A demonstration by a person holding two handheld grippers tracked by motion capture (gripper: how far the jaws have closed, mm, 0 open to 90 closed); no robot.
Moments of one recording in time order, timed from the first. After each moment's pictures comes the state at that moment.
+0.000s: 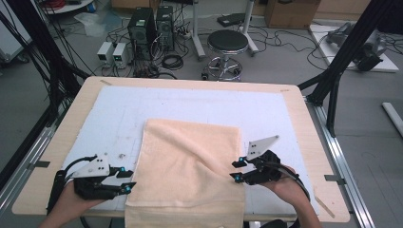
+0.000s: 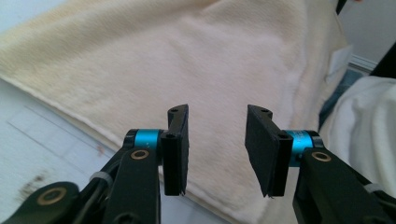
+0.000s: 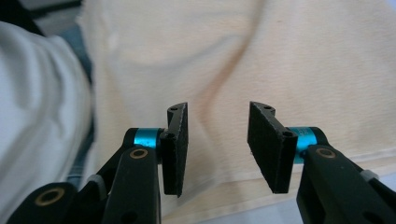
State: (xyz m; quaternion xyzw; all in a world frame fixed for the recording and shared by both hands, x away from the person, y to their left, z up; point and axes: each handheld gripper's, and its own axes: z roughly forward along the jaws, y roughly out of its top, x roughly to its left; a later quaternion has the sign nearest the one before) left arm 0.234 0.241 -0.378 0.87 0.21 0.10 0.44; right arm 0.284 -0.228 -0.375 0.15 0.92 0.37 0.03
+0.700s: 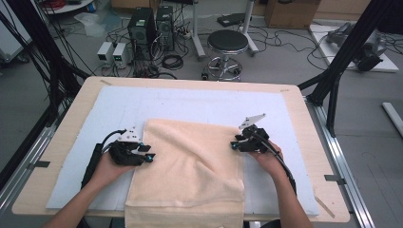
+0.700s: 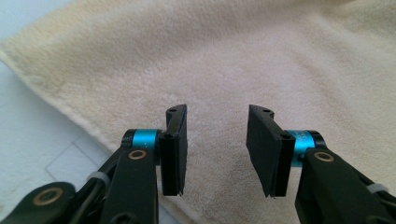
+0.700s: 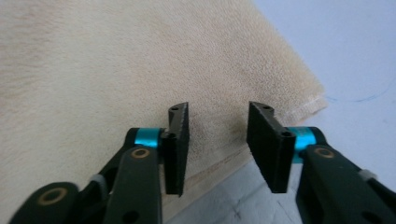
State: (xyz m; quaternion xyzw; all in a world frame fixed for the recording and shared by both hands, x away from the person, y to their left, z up) left arm 0.332 0.203 -0.426 0.87 0.28 0.10 0.38; right arm 0.389 -0.231 -0.428 0.30 0.89 0.32 0.11
